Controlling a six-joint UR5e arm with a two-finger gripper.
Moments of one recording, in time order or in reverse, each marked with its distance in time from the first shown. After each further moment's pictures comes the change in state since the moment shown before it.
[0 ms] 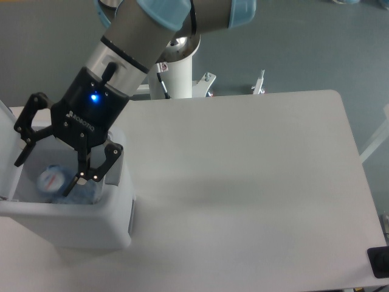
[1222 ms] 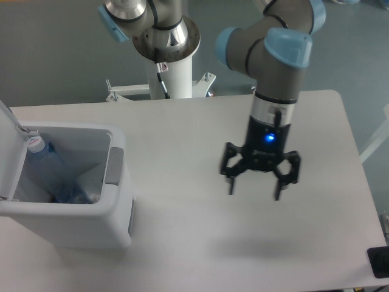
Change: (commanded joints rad) arm 0.393 -0.109 -0.160 -0.008 0.662 0.568
